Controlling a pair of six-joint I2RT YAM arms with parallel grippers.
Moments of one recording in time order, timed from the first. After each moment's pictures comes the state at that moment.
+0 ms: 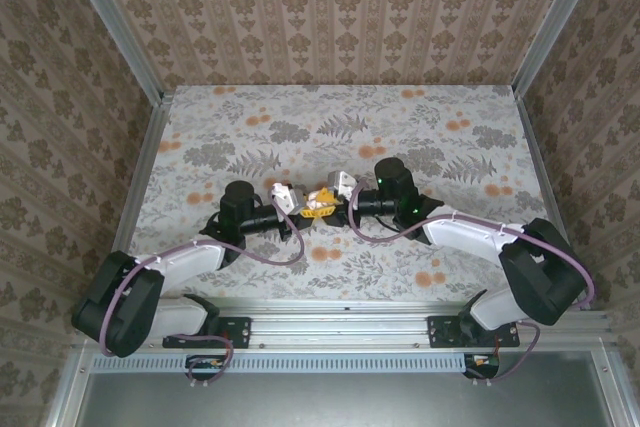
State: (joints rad) left arm -0.56 1.25 0.40 0.58 0.74 0.29; right arm 0.64 1.45 0.74 0.37 -0.68 -0.30
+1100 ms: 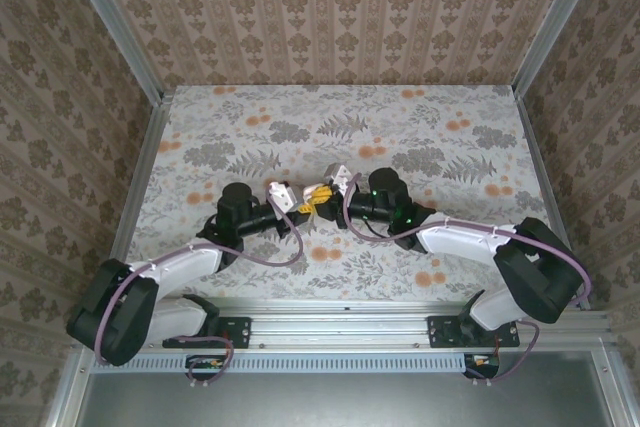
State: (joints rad) left arm -0.56 1.20 0.39 0.55 0.61 0.31; right arm 0.73 1.46 0.69 0.54 -0.40 0.03
